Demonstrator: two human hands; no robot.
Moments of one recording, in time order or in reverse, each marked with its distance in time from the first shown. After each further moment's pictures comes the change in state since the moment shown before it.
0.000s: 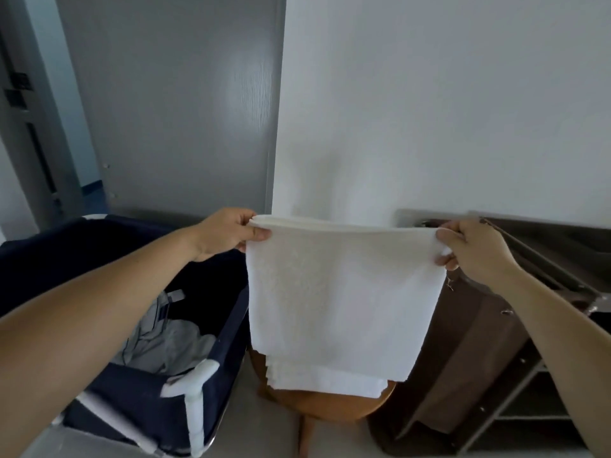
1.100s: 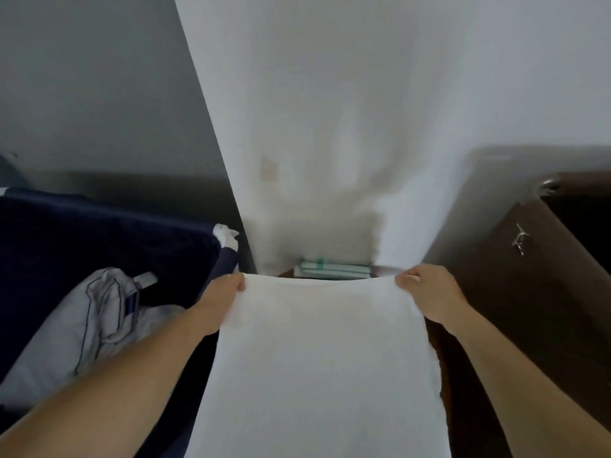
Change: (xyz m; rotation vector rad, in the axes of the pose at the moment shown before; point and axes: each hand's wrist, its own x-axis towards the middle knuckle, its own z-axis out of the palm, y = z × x) left_hand 0.346 -0.261 0.113 -0.280 0.394 -0.837; right_hand 0.317 0.211 0.312 -0.019 -0.491 0.289
